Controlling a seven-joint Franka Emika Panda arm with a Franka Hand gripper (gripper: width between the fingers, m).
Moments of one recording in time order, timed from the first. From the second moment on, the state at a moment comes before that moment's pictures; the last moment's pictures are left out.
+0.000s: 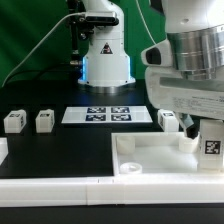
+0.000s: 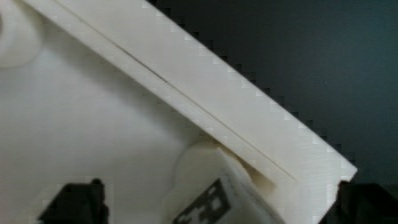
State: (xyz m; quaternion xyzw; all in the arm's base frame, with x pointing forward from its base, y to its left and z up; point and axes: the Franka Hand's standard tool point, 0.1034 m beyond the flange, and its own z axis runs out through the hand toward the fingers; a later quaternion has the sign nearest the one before) arm 0.621 0.124 0.060 -0.91 0.39 0.05 0.10
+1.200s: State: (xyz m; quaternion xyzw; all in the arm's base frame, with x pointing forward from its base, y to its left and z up) arm 0.631 0.119 0.061 -0.95 0.30 0.03 0.07
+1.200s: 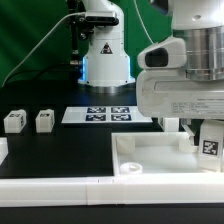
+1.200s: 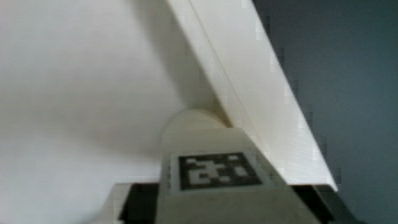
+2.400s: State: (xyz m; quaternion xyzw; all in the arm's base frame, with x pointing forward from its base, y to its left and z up) arm 0.629 0.117 0.057 -0.87 0.47 0.02 0.12
